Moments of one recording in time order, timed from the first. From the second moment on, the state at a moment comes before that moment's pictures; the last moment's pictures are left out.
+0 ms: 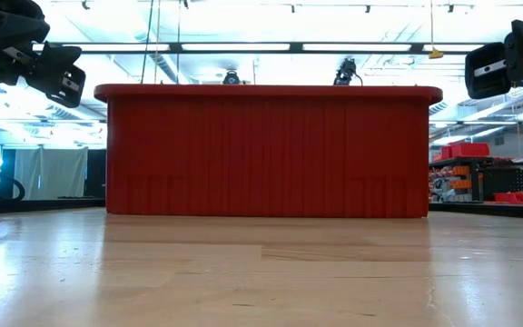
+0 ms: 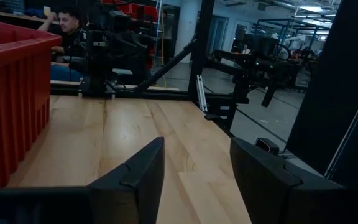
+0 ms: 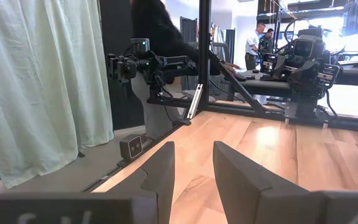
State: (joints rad) left arm -0.32 0.01 0.01 0.04 -0.02 -0.17; right arm 0.30 0.01 0.01 0.06 -0.22 0.05
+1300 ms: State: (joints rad) left arm -0.32 0.01 0.01 0.04 -0.02 -0.17; right arm 0.30 0.01 0.01 0.06 -0.22 0.05
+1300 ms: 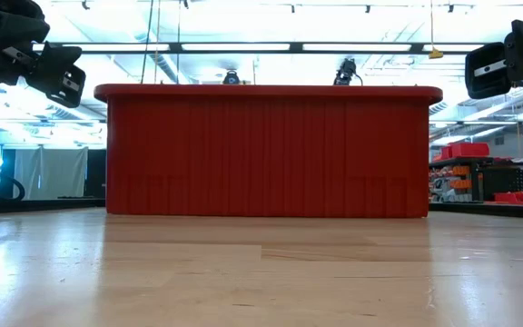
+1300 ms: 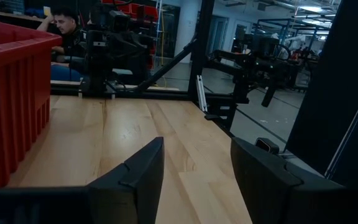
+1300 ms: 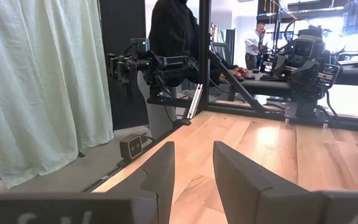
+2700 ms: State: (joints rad) left arm -0.32 0.01 0.01 0.04 -0.02 -0.17; right arm 0.30 0.01 0.01 0.06 -0.22 0.05
